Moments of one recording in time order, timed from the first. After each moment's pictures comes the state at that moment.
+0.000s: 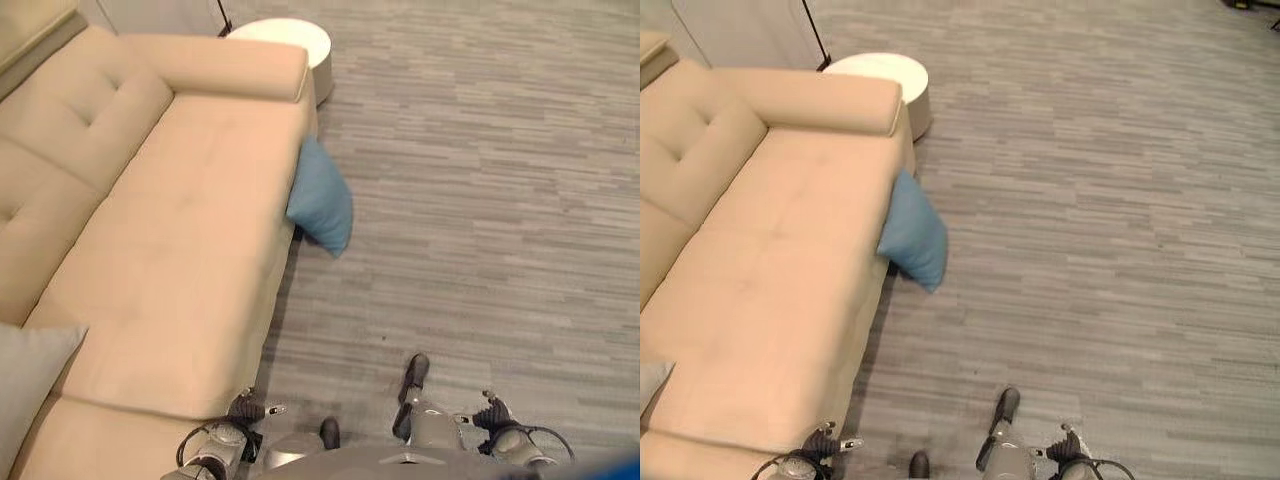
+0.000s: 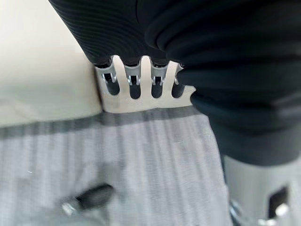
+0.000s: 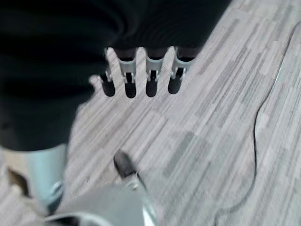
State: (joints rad) left arm -0.05 0.19 -0.24 1.24 -0.04 -0.09 0.14; right arm -0.04 -0.25 0.24 1.28 -0.18 -0.04 -0.29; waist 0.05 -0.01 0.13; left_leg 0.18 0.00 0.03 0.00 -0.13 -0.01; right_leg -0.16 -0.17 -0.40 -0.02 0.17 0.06
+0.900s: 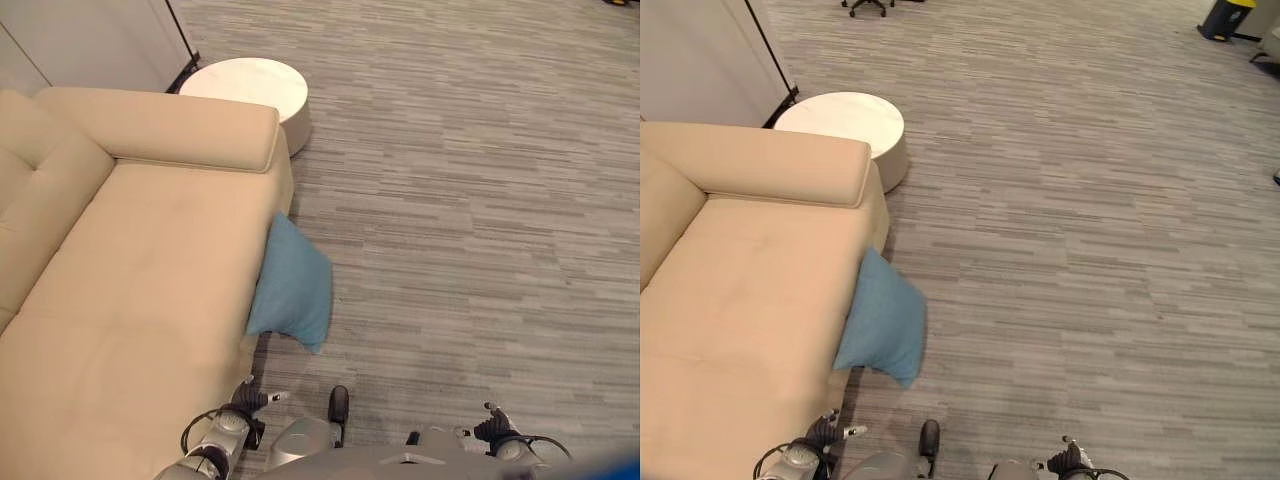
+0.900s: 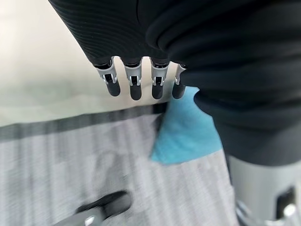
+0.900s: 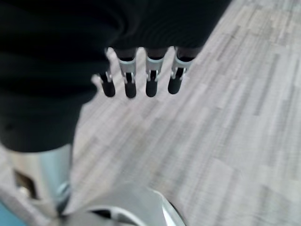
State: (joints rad) left arm -0.09 0.24 -0.25 1.20 -0.03 -0.08 0.15; right arm -0.09 -0.24 0.29 1.28 -0.18 -0.04 -0.31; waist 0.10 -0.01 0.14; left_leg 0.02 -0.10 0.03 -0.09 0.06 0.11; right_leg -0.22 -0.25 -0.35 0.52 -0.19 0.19
